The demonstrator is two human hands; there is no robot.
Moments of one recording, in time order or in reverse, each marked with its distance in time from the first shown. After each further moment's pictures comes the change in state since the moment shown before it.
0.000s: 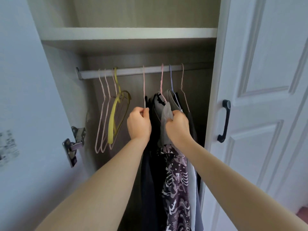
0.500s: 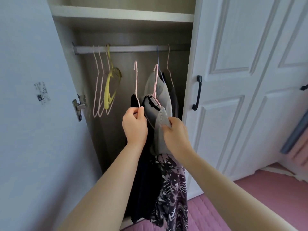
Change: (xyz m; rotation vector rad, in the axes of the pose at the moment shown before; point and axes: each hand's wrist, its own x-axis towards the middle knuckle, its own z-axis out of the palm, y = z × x) left_hand -0.129 0.019 -0.067 -0.236 -0.100 -0.185; right_hand -0.158 0.007 -0.056 0.005 -0.071 0.089
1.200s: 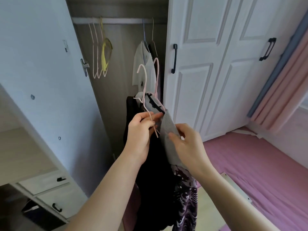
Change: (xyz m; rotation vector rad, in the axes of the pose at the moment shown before) left_hand -0.239 0.088 -0.116 -0.622 -0.409 -0.538; right_hand -0.265 -0.018 -0.106 0.082 -0.015 0.064
